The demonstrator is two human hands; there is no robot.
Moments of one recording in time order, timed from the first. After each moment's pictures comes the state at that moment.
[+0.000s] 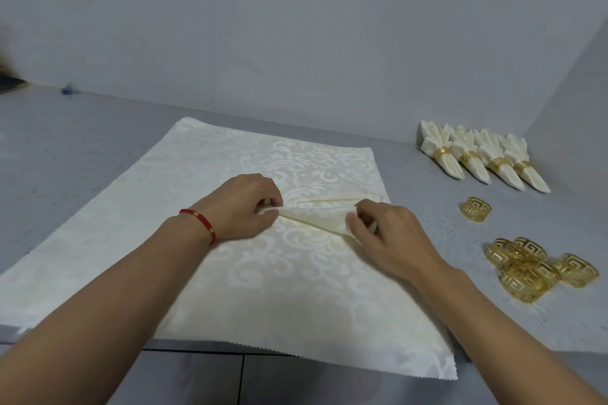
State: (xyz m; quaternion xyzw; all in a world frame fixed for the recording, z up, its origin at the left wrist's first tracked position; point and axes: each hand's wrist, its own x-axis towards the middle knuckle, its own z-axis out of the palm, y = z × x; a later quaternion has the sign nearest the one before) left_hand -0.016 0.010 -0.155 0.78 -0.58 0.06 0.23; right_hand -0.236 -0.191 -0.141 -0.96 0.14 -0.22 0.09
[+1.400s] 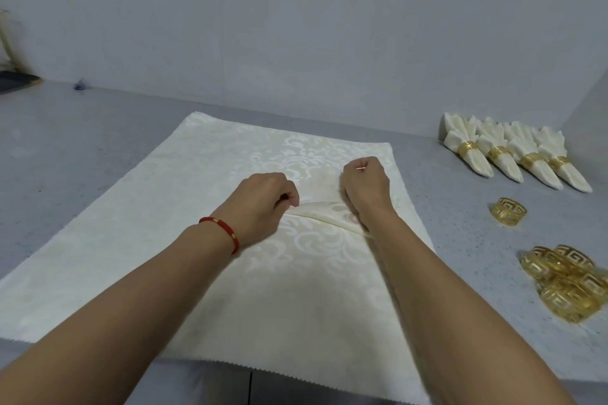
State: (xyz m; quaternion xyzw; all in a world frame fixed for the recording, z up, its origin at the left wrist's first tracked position) left_hand -0.033 -0.005 -0.153 0.82 -0.49 0.07 0.30; right_hand -0.102 -0.207 -0.155 -0.76 0.37 -0.28 0.46
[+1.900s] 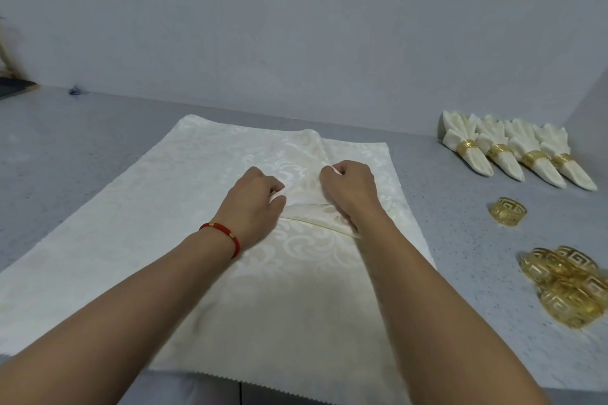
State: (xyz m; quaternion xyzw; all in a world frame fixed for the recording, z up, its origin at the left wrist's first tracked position) left_hand -0.033 -0.021 -0.161 0.87 -0.38 0.01 0.33; right_hand -0.095 -0.205 -0.153 -0.82 0.33 -0.22 0.42
